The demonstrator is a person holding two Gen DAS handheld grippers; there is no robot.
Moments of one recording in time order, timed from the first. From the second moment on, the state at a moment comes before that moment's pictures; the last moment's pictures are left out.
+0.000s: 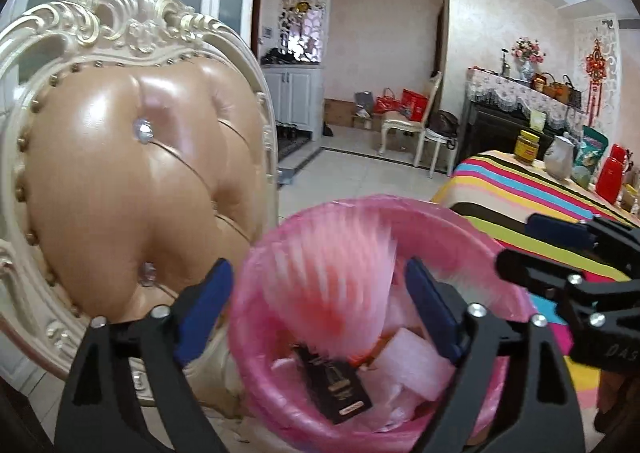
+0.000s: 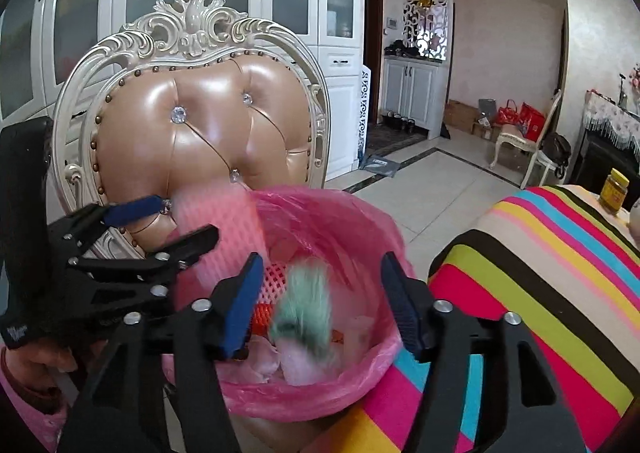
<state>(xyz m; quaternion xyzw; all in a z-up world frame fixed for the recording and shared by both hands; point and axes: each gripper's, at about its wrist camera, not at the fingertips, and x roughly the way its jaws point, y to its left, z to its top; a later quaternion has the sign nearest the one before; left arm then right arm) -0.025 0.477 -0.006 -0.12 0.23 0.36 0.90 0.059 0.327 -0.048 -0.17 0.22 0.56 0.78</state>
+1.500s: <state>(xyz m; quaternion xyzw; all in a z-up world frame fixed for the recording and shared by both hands) -0.104 0.267 0.052 -0.07 0.20 0.37 0.90 0.034 0.131 -0.005 -0.12 0.21 0.55 0.80</state>
